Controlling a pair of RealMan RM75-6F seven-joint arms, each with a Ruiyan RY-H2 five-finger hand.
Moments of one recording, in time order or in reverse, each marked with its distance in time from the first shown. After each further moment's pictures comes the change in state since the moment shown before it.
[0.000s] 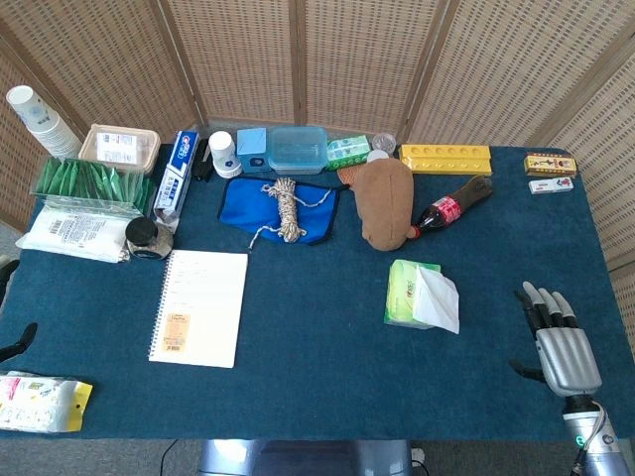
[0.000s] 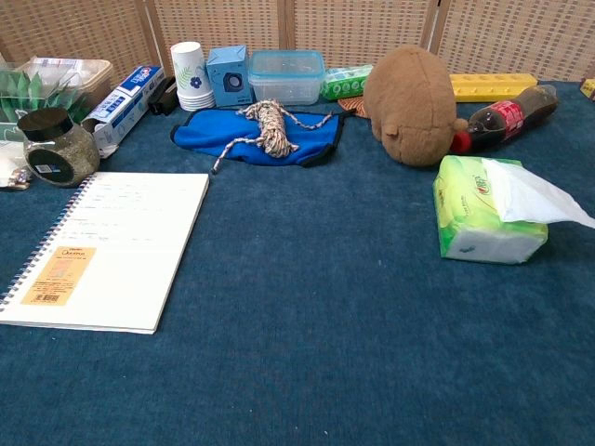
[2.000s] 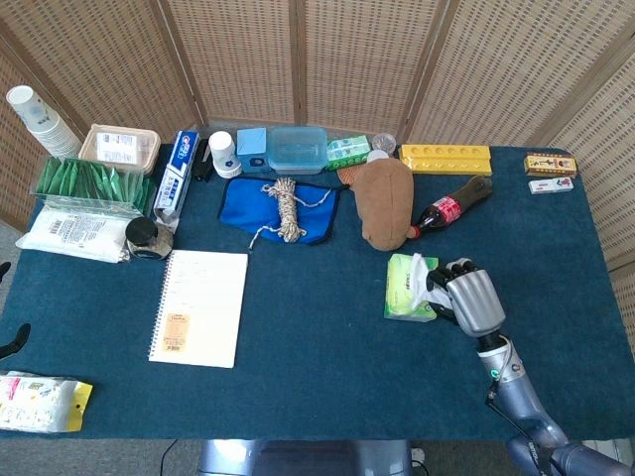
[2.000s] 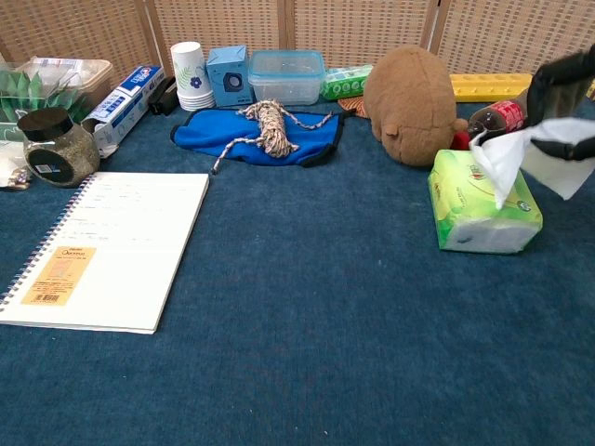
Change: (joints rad) left arm -0.008 -0.031 -0.009 0.031 -0.086 -0.022 0.039; right arm 0.304 -0.385 0.118 0.407 -0.150 0.101 0.172
